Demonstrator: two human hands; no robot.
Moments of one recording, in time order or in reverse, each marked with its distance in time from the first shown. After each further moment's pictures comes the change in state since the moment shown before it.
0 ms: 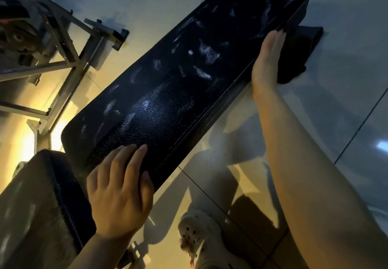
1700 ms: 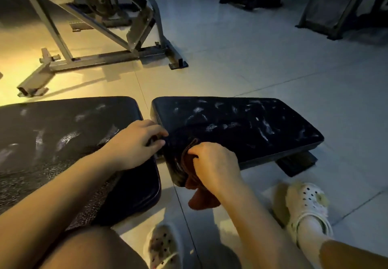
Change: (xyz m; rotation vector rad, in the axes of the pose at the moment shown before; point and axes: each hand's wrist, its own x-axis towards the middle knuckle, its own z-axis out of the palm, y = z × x) left_hand -0.047 -0.133 -0.073 -0.555 -0.406 -0.383; right_hand -0.307 -0.125 0.072 -1.385 -0.944 -0.847
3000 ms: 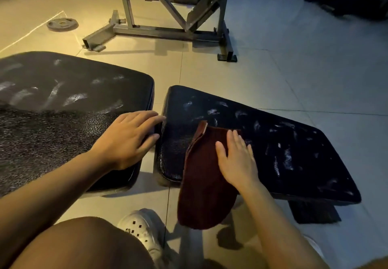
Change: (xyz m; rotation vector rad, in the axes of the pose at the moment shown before) left_hand -0.005 0.020 0.049 0.158 0.229 -0.248; right_hand 0.079 0.122 0.034 0.083 -0.215 0.041
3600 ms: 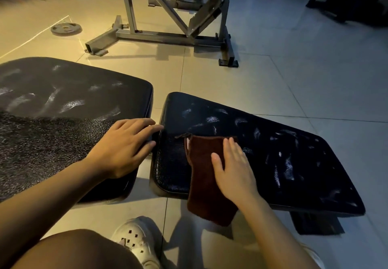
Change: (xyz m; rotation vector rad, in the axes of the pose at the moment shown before) left_hand 0.004 -0.005 0.001 0.008 -0.011 -0.023; right_hand 0.001 0.003 0.001 0.000 -0.006 -0.076
